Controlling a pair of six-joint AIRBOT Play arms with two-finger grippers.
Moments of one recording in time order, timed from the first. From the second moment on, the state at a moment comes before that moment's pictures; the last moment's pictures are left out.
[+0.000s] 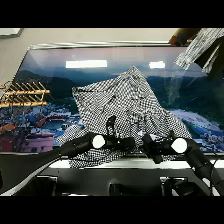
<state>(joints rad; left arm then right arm) -0.98 -1.50 0.99 0.72 -0.48 -1.97 0.29 -0.79 0.40 -1.05 0.97 2.52</state>
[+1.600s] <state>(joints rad) -0.76 -1.92 1.57 0.89 -0.49 -0.39 0.37 -0.80 0.43 -1.22 1.05 2.50</state>
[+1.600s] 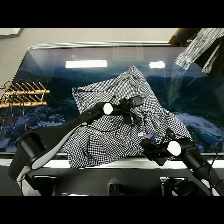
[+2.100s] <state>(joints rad) -0.78 -1.94 1.61 0.90 -0.39 -0.53 0.37 -0.80 0.43 -1.22 1.04 2.49</state>
